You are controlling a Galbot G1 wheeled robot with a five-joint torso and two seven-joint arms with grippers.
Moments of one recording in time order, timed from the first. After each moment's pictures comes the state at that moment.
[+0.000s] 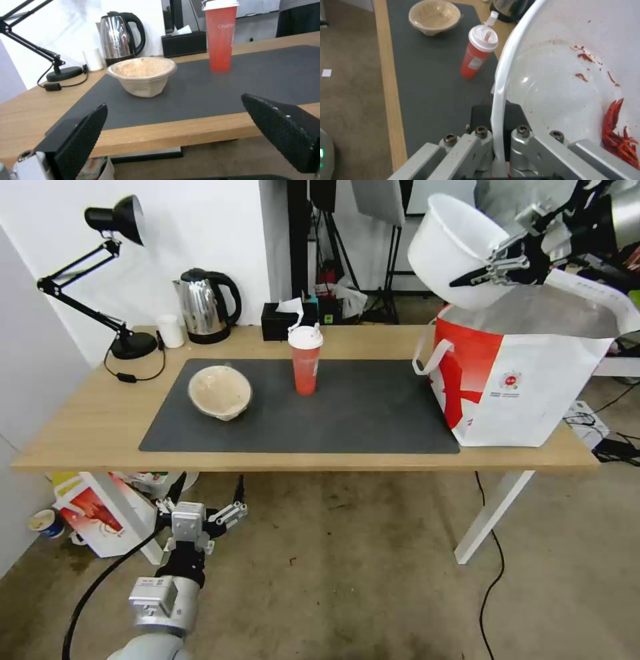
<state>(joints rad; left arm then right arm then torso) 1.80 -1.50 -0.55 -2.30 0.00 0.00 0.00 -1.79 -0.55 1.37 1.42 1.21 -0.16 -0.95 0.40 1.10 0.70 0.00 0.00</state>
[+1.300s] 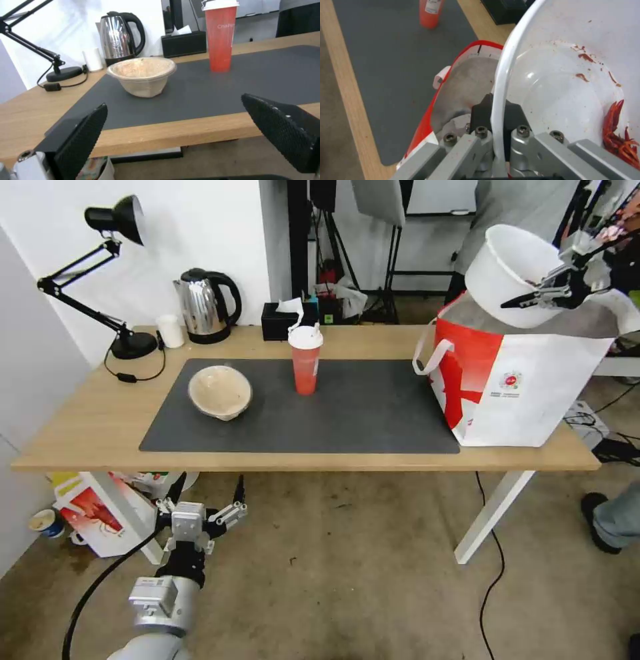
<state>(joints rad) 1.80 -1.50 -0.55 -2.30 0.00 0.00 0.00 -1.91 -0.50 1.39 1.23 1.07 -0.11 -0.96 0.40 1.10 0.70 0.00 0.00</state>
